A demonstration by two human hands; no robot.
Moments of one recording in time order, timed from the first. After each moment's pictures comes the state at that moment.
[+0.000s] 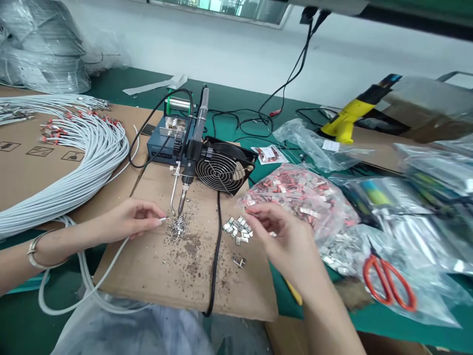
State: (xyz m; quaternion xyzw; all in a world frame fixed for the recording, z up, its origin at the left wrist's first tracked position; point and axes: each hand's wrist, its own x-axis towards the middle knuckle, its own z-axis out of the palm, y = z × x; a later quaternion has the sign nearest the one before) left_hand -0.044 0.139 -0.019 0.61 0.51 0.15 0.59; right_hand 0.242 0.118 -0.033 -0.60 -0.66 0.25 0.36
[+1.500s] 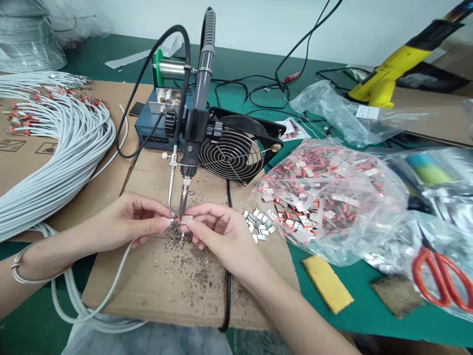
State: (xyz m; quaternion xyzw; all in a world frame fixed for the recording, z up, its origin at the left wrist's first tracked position) left_hand -0.033 0.153 -0.023 0.55 0.44 0.15 0.70; right_hand 0.155 0.124 -0.052 -0.43 -0.41 0.70 0.40
